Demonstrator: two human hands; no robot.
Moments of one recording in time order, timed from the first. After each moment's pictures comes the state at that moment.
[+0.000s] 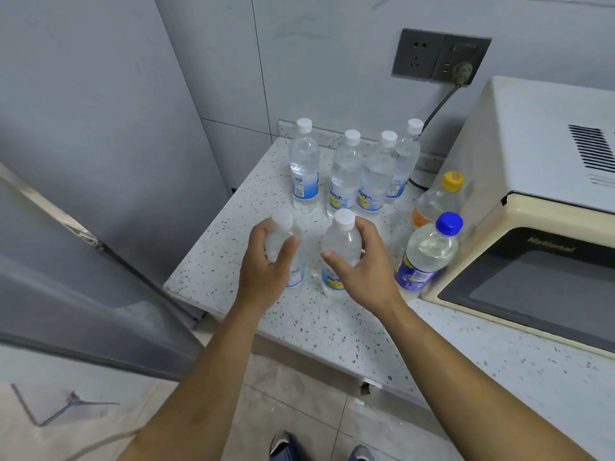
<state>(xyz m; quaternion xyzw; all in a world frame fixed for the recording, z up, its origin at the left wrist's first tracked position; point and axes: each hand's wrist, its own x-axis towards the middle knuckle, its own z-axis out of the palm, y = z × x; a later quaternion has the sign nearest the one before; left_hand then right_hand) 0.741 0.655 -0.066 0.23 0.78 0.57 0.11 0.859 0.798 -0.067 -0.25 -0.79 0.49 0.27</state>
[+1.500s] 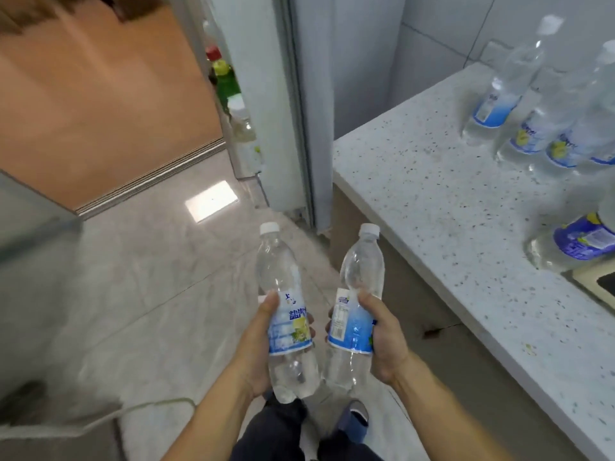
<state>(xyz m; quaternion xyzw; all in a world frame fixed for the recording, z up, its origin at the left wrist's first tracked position) 0.984 0.401 -0.131 -0.27 0.52 0.75 0.29 0.994 0.596 -0.161 -0.26 -0.41 0.85 -0.22</state>
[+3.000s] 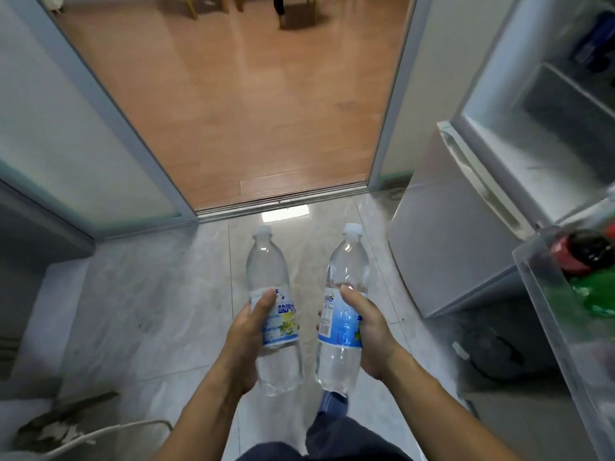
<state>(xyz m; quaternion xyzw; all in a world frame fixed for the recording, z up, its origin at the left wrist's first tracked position) 0.678 -0.109 -0.111 -0.35 0.57 0.74 0.07 0.607 0.071 -0.129 -0.11 -0.53 0.75 -0.38</state>
